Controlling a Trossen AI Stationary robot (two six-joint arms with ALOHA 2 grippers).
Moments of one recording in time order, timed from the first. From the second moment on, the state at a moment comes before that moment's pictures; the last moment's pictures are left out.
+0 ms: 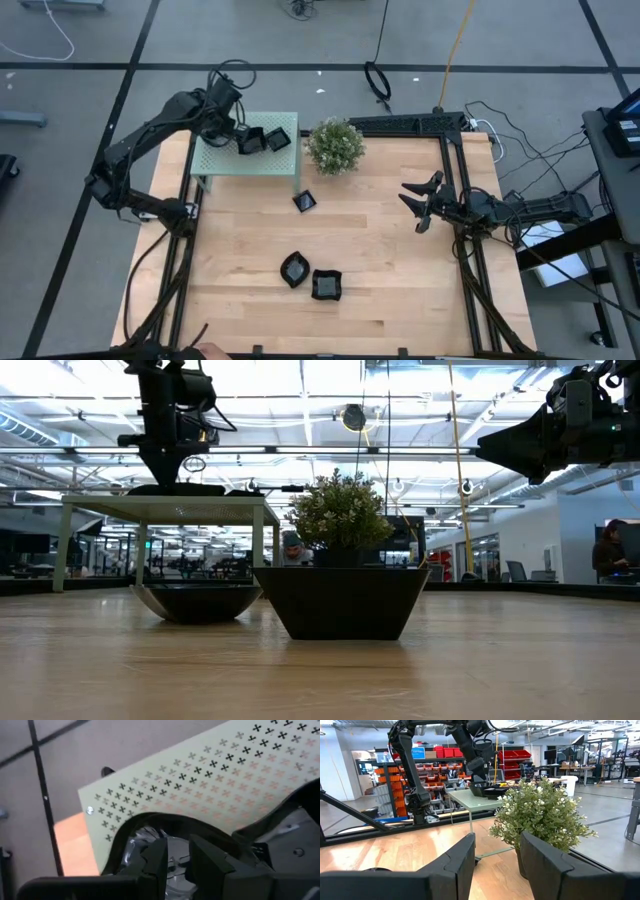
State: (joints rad) left arm 0.87 1.36 1.31 -1.12 -0.34 -0.26; right arm 0.08 0.25 0.02 0.35 0.44 0.04
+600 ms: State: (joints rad) left arm 0.79 1.32 1.31 -1.07 -0.18 -0.13; right arm 0.08 0.25 0.02 0.35 0.44 0.04
